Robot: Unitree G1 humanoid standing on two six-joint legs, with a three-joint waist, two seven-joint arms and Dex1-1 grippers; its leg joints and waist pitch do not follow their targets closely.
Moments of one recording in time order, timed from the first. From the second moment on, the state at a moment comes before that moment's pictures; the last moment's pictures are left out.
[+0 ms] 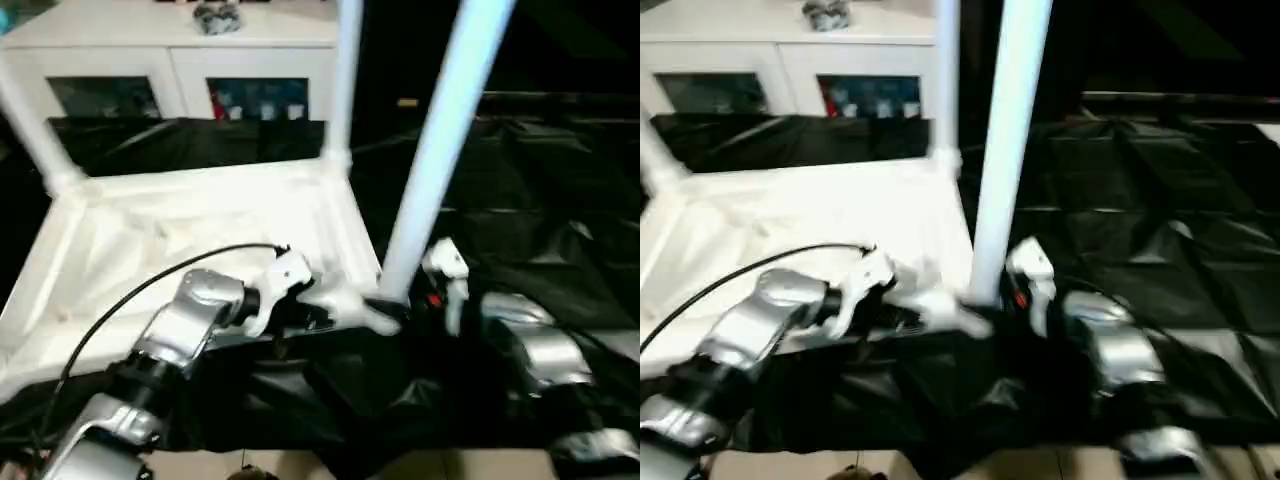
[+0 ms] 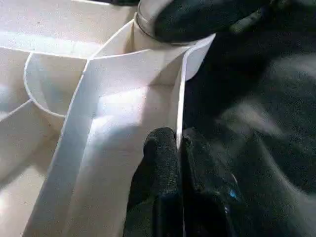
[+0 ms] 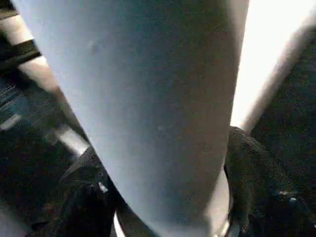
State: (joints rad) left arm -0.53 0.26 -0.28 0.41 0.00 0.41 -1.00; right arm -0.44 -0.22 0.04 0.56 0.16 0.17 0.81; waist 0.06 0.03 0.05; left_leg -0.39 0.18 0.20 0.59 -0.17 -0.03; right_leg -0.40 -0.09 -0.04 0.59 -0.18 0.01
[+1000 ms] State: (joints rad) left arm -0.49 0.33 -0.28 0.35 -0.03 0.38 -1.12; right arm -0.39 -0.31 0.09 0.44 0.17 0.19 1.02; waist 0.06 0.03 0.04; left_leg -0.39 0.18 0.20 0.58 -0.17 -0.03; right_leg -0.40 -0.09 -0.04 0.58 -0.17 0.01
